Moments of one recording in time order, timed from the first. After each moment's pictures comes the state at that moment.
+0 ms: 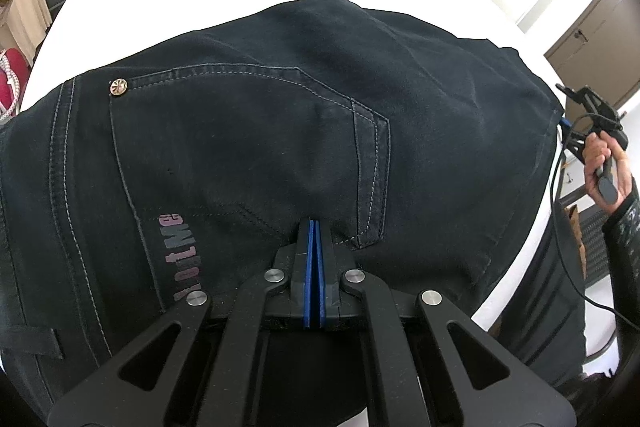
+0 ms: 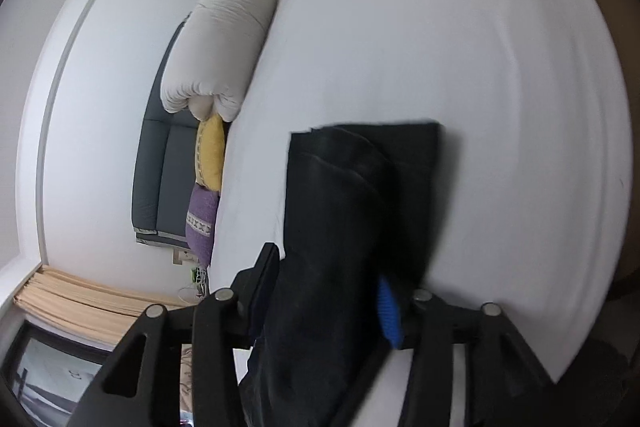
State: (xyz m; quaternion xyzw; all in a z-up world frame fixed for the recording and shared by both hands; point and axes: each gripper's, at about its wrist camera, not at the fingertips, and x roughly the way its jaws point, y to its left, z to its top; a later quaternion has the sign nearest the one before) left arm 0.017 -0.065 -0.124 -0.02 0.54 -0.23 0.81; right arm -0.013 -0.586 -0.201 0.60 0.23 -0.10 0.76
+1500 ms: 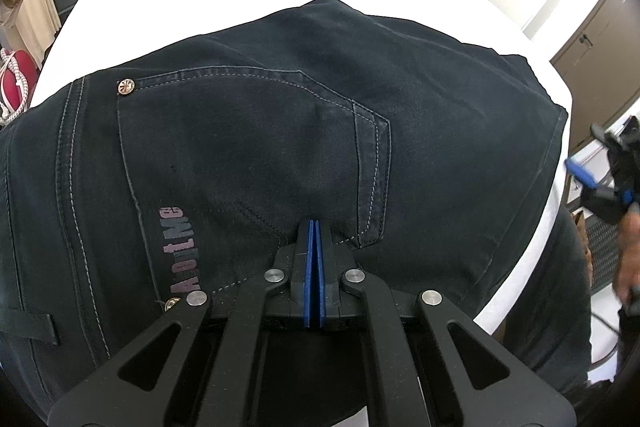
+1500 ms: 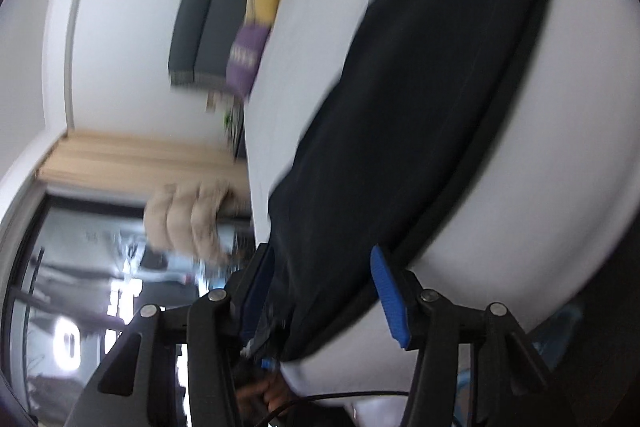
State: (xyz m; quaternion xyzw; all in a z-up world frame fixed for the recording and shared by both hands) left arm 0.000 -0.067 -0.123 -0.02 0.52 -0.22 0.83; right arm -0.033 -0.396 -0.186 0.55 0.40 0.13 0.72
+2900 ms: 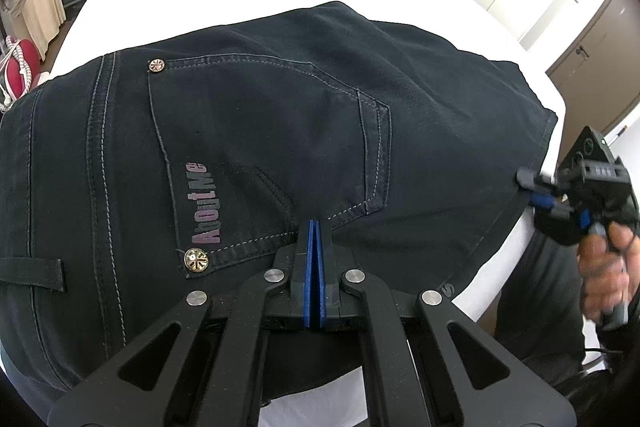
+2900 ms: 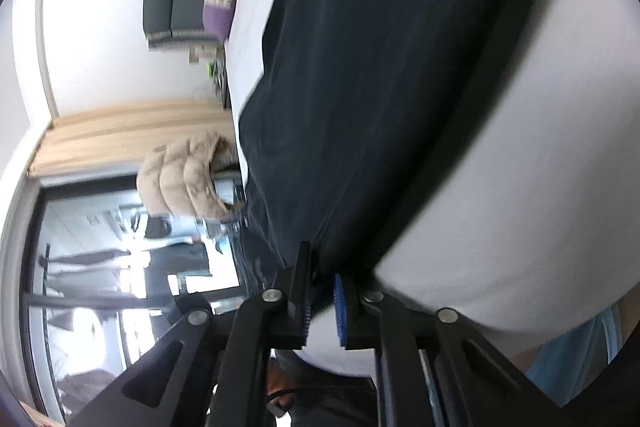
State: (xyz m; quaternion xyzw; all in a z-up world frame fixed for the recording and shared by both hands) left arm -0.028 -0.034 -0.111 -0.04 0.51 -0.22 0.83; right arm 0.007 -0.346 -0.238 0.58 0.46 0.16 0.66
